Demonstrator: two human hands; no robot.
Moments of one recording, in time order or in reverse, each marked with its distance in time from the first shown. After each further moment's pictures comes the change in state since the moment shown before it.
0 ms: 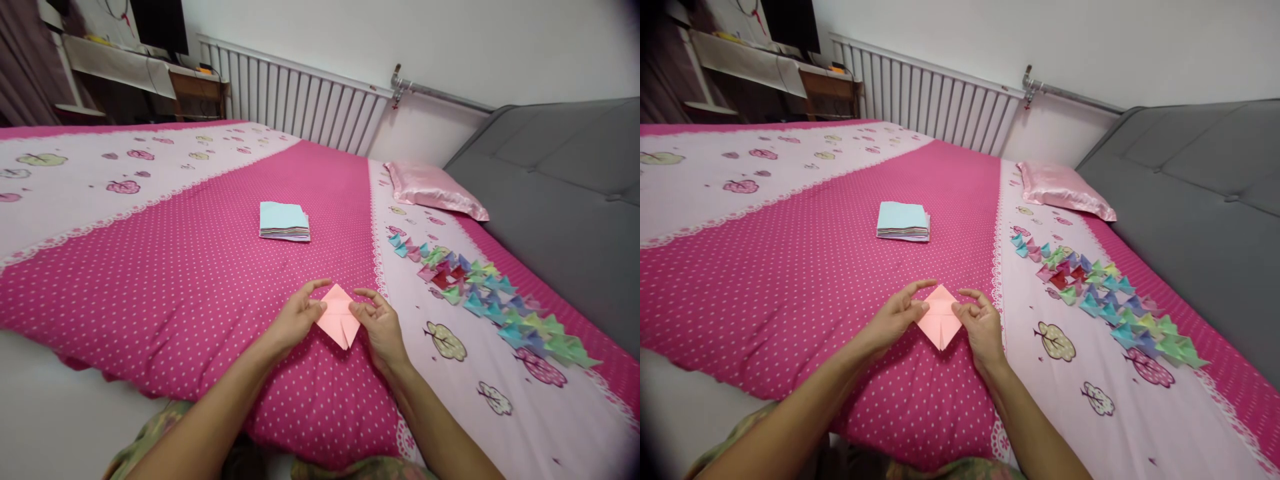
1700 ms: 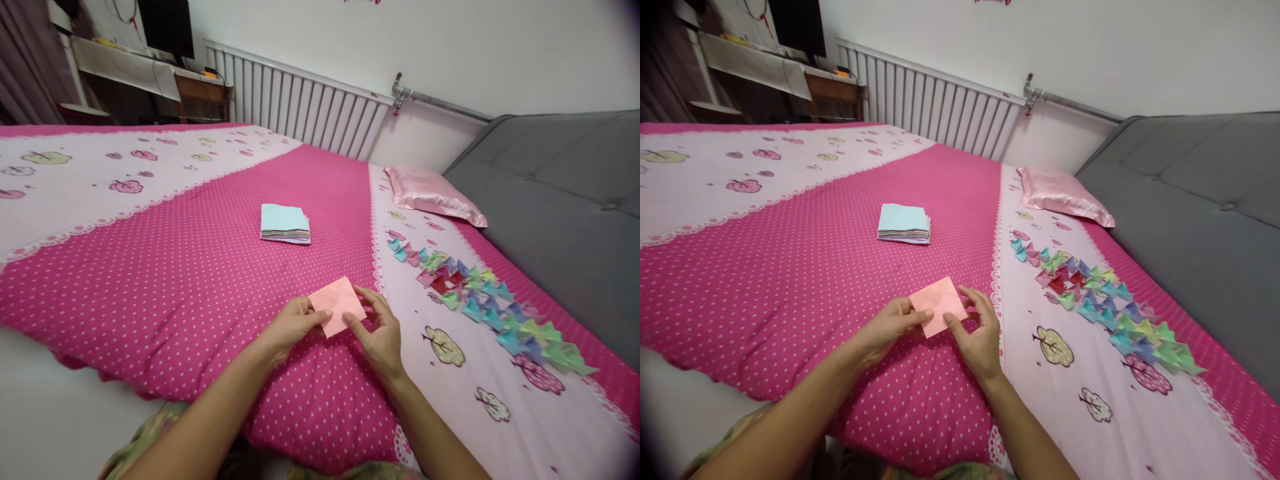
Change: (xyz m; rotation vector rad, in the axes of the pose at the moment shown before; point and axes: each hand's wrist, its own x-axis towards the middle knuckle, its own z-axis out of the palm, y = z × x) left_hand -0.002 0.003 0.005 -0.227 0.038 -0.188; right_hand -0.006 -0.007 0.001 -0.543 0.028 -0.445
